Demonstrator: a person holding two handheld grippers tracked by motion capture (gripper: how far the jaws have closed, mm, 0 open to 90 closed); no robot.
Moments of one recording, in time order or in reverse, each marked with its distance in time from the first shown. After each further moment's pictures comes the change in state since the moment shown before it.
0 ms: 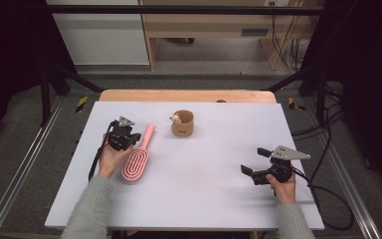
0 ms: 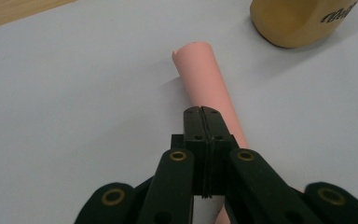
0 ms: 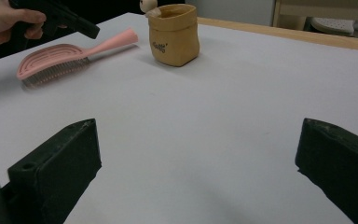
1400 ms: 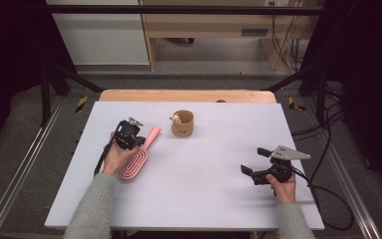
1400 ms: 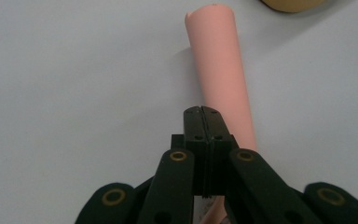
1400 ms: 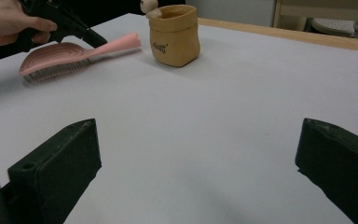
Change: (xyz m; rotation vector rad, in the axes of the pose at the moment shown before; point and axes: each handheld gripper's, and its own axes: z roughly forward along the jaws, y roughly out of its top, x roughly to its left) left arm -0.010 0.009 0.018 0.138 -0.017 0.055; right arm 0.000 0.000 0.000 -0.002 0.003 0.000
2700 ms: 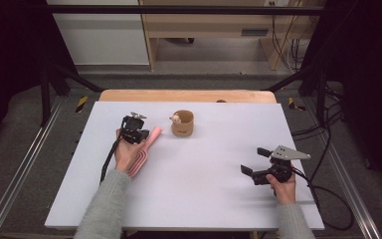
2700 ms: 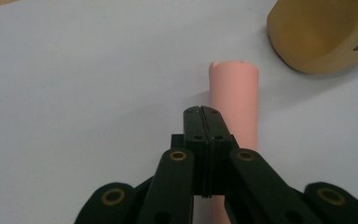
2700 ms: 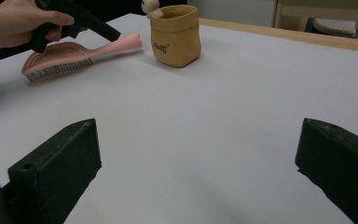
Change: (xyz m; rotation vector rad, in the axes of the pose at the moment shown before) left arm -0.007 0.018 0.011 -0.066 0.082 -0.145; right arm 0.000 0.000 0.000 0.000 0.004 -0.001
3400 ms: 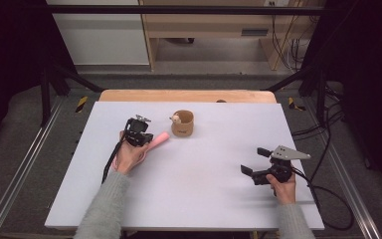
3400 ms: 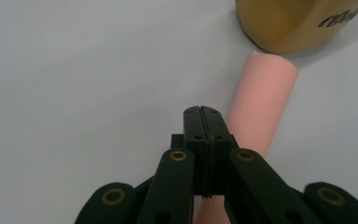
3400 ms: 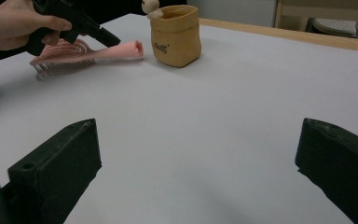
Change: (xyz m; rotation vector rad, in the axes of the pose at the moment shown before) left arm -0.013 -0.002 0.000 0.039 -0.056 0.049; right arm 0.000 0.000 0.000 0.000 0.001 0.001
